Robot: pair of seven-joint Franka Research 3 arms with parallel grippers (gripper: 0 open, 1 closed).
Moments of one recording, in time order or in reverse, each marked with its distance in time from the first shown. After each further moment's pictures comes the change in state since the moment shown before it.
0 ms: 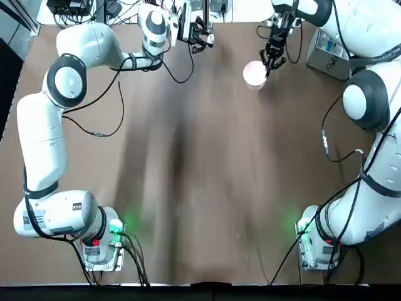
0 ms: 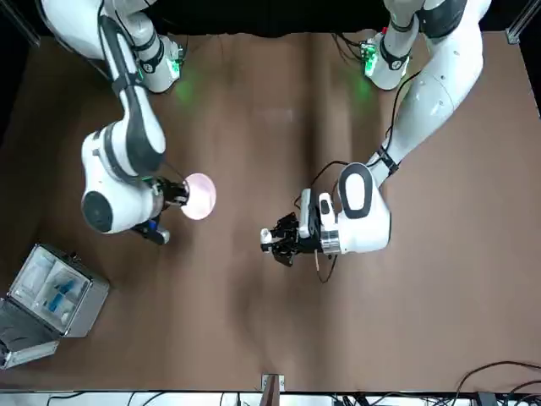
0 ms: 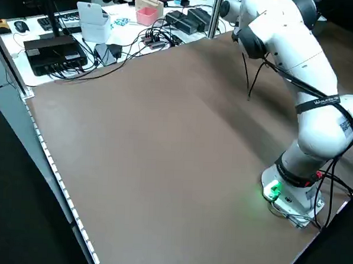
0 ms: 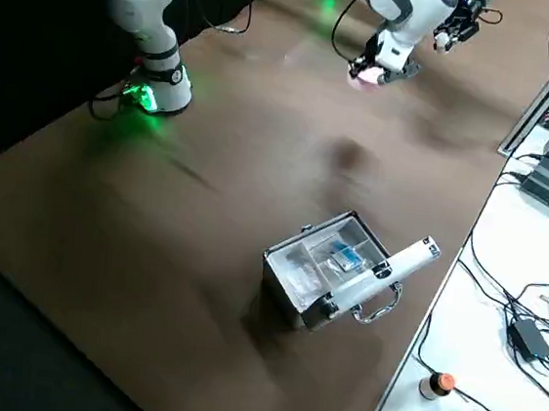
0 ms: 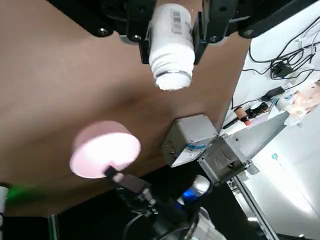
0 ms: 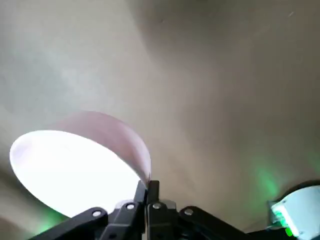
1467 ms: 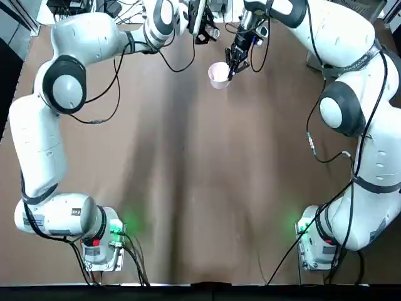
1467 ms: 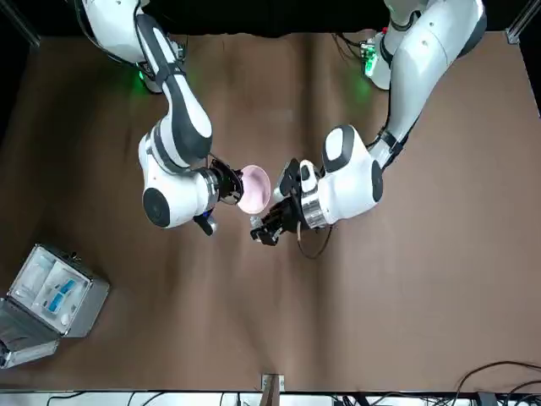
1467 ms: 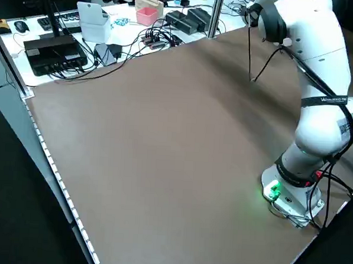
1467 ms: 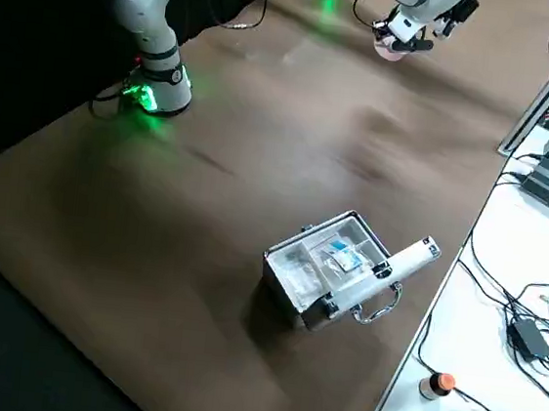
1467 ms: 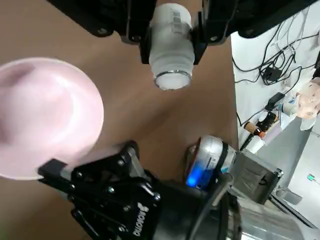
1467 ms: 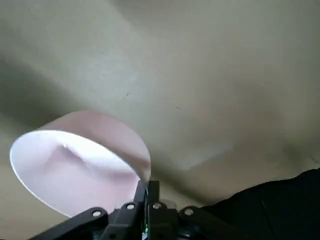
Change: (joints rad) left arm -0.120 -0.211 0.111 -0.044 0.344 0.056 -0.213; right arm 0.159 0.132 -0.006 0.177 0.301 0.019 0.428
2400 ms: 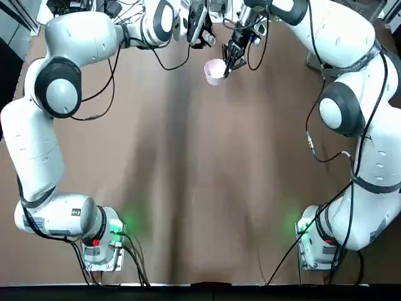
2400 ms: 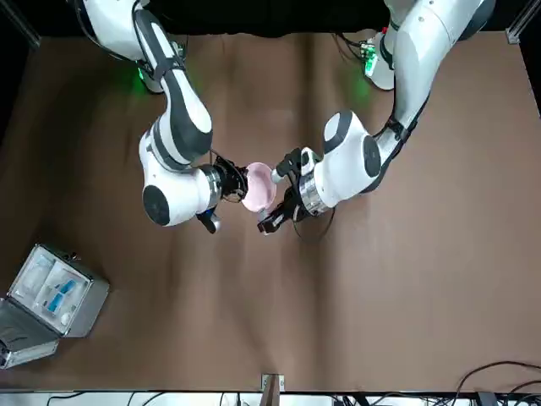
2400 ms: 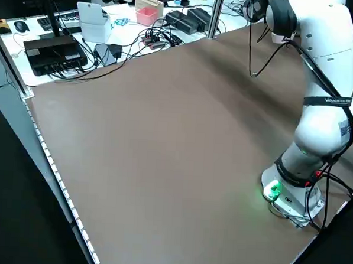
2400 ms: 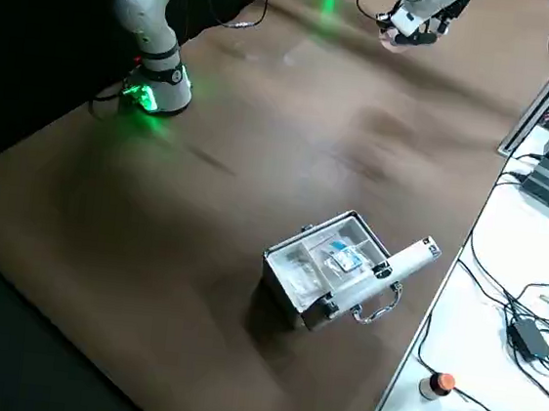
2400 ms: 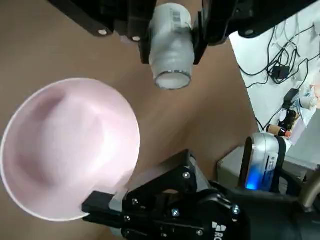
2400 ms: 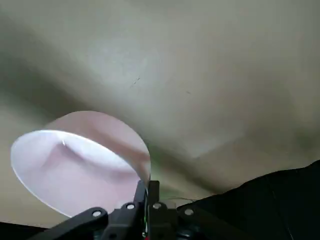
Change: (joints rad) left arm -0.011 -0.105 0.043 -0.098 0.190 0.000 0.000; right arm 0.009 0.001 0.003 0.026 0.050 0.001 0.031
